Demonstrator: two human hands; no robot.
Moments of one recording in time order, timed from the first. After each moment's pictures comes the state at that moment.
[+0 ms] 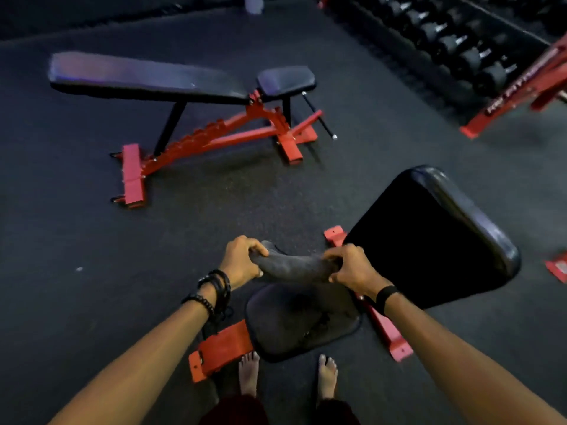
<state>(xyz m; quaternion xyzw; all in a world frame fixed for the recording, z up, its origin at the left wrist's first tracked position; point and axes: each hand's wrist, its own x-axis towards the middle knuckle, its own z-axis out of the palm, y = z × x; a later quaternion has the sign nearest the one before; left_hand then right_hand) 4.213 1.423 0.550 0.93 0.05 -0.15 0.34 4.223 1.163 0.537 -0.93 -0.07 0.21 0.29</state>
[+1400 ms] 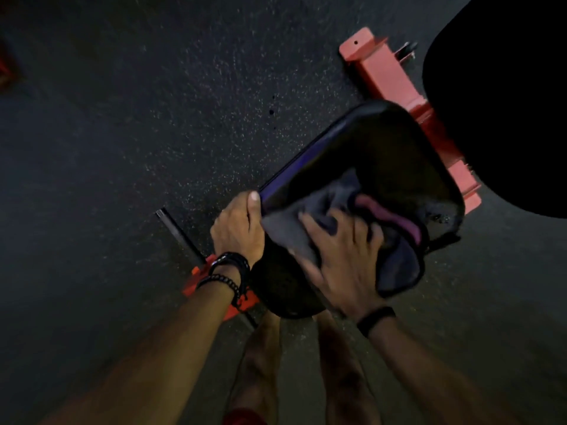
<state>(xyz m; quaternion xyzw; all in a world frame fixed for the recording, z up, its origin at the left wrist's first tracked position) 4.202 1.412 0.170 0.95 0.11 -0.16 0.24 4.127 1.251 0.196 -0.99 0.01 0.10 0.09</state>
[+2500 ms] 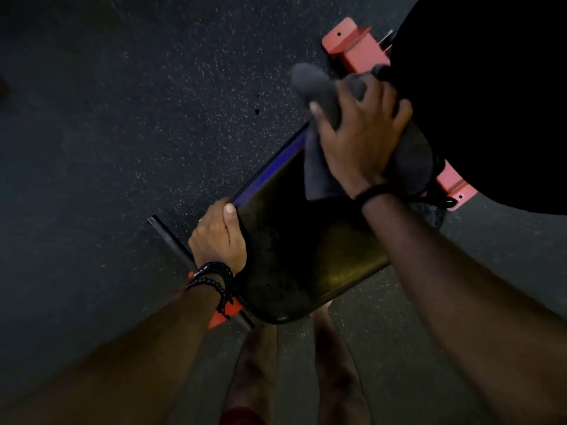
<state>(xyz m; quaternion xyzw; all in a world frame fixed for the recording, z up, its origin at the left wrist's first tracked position) 4.201 1.406 0.166 0.96 0.08 -0.09 0.24 4.290 1.179 0.183 -0.98 0.19 -0.02 0.06</state>
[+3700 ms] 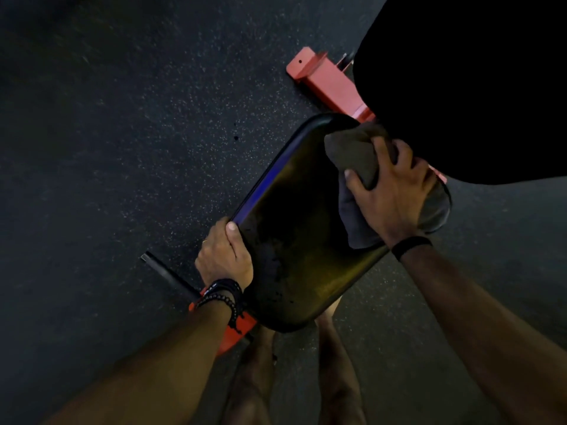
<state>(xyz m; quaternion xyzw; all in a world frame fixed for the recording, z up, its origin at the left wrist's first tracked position) 4.201 1.411 0.165 0.96 0.07 -0.10 0.26 4.191 1.142 0.186 -0.96 0.28 0.03 0.02</state>
